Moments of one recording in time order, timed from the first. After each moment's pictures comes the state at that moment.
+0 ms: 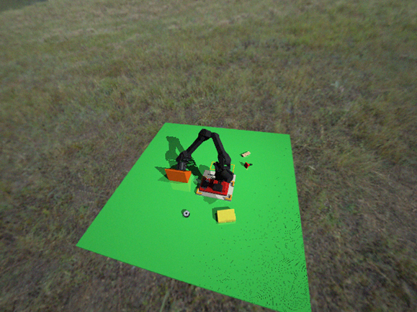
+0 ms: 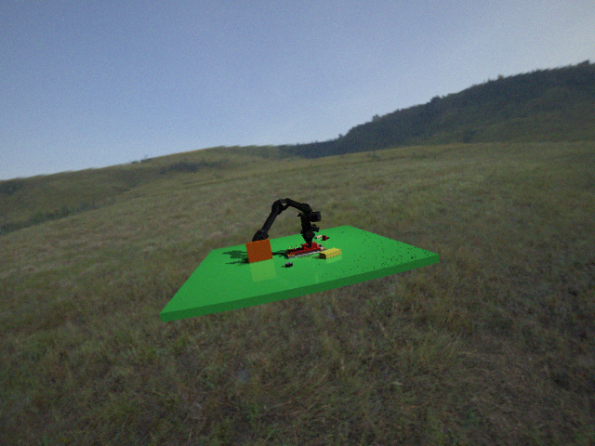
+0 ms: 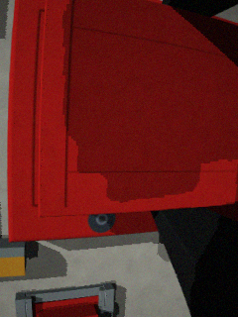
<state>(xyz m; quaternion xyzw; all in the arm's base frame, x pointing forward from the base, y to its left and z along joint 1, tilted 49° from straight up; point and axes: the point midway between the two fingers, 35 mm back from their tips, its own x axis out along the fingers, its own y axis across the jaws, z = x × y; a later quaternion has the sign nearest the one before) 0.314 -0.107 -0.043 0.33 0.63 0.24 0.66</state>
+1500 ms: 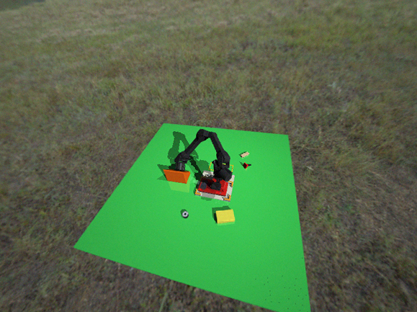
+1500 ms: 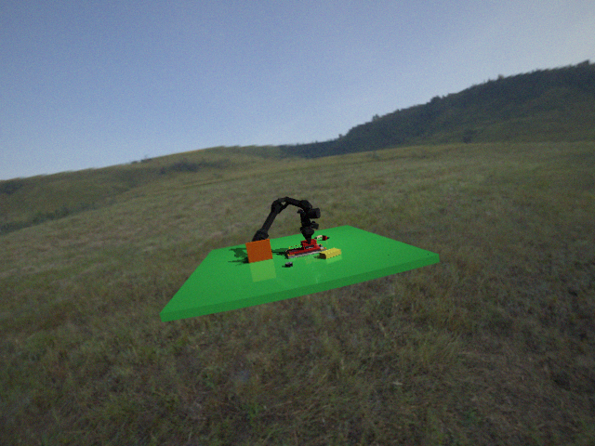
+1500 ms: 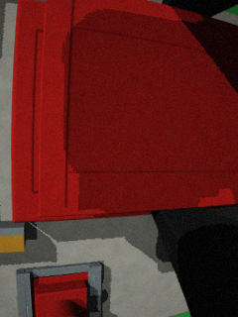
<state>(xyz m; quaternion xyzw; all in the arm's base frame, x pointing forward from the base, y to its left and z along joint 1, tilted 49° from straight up) 0.311 -0.122 -0.028 0.33 0.63 0.25 0.66</state>
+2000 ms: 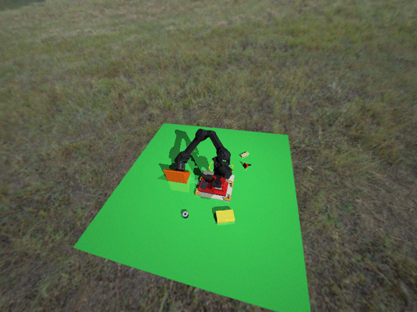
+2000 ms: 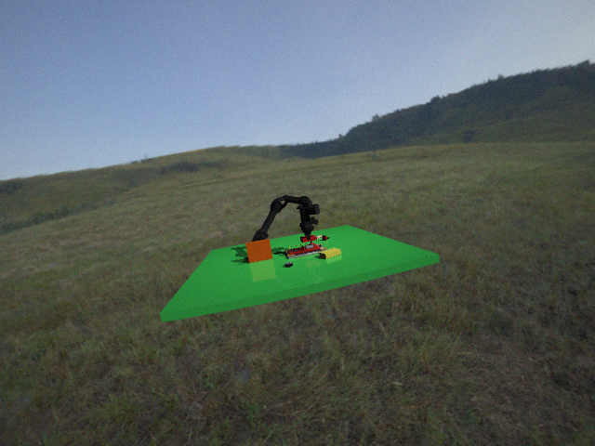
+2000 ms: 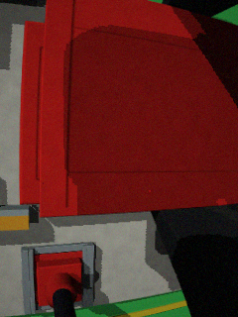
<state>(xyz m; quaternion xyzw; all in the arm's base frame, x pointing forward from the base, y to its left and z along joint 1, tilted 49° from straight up) 0.310 -0.142 -0.009 0.33 0.63 0.25 0.66</state>
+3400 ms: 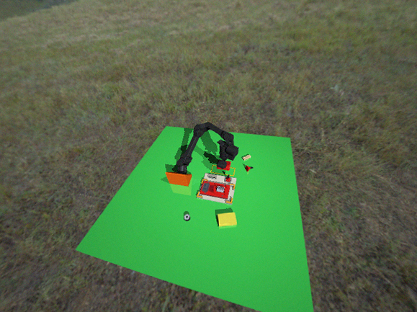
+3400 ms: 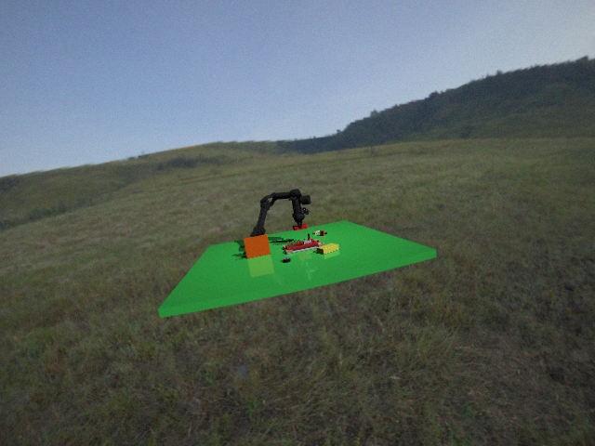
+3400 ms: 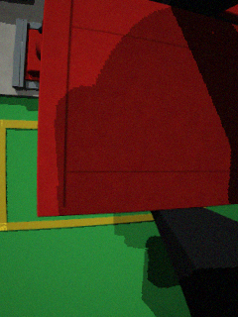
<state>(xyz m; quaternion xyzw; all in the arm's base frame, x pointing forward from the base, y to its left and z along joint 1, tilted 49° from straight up) 0.315 -0.052 0.128 0.33 0.63 0.24 0.66</state>
